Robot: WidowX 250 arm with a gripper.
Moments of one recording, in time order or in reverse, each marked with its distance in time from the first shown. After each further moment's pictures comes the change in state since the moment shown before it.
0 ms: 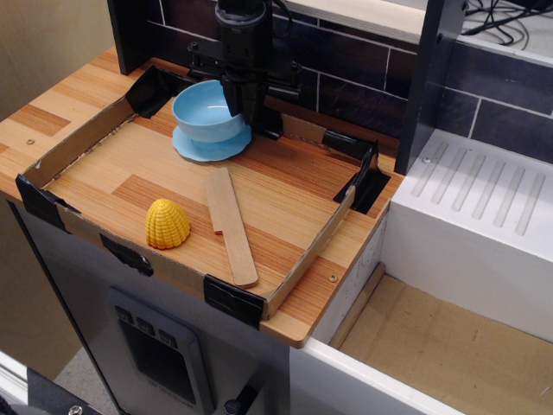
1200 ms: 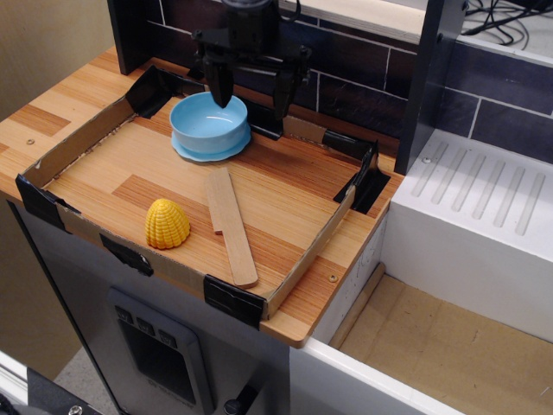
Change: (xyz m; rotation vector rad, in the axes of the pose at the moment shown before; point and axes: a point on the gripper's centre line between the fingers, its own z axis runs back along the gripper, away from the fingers) arm -0.003 -0.012 0.020 -0.022 0.015 0.022
